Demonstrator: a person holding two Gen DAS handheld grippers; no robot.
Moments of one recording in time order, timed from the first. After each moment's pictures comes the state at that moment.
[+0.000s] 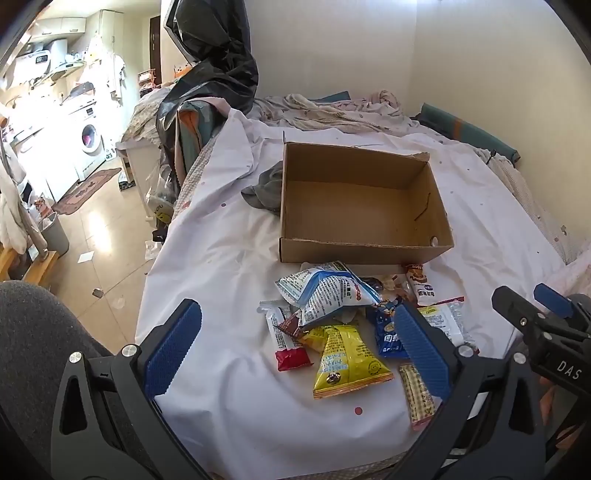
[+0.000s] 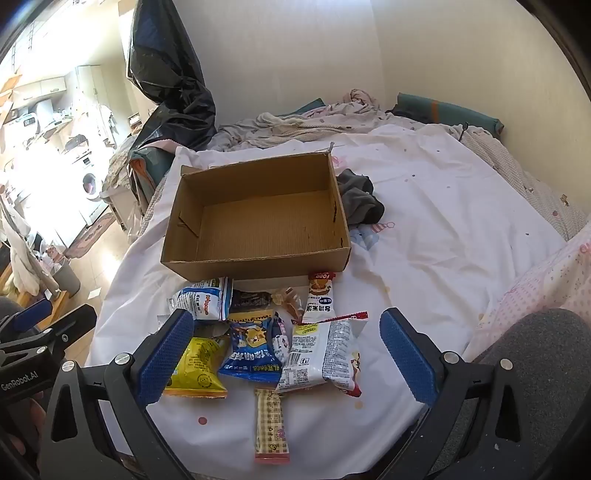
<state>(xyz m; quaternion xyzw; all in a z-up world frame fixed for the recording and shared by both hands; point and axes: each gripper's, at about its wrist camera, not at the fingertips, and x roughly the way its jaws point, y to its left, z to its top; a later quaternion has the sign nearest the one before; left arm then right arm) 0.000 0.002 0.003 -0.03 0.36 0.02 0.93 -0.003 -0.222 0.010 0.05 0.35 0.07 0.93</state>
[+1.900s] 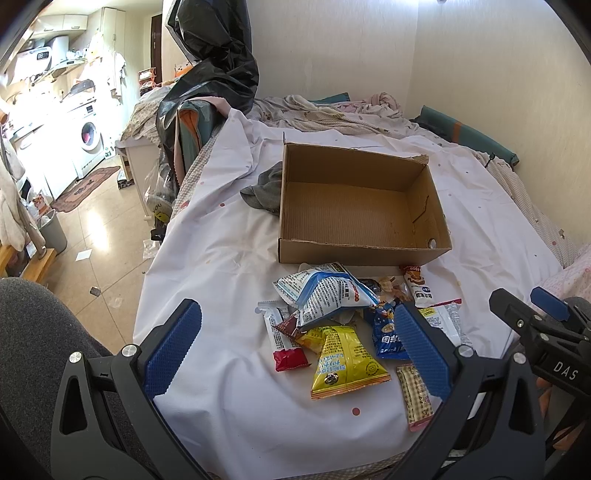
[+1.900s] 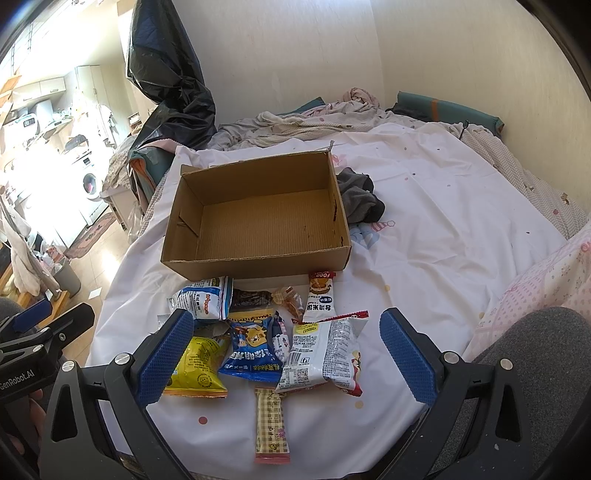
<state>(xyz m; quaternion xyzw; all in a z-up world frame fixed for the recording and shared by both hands) 0.001 0.000 0.000 -0.04 0.35 0.02 0.93 -0.001 -0.225 0.008 0.05 0.35 0.07 0.93</state>
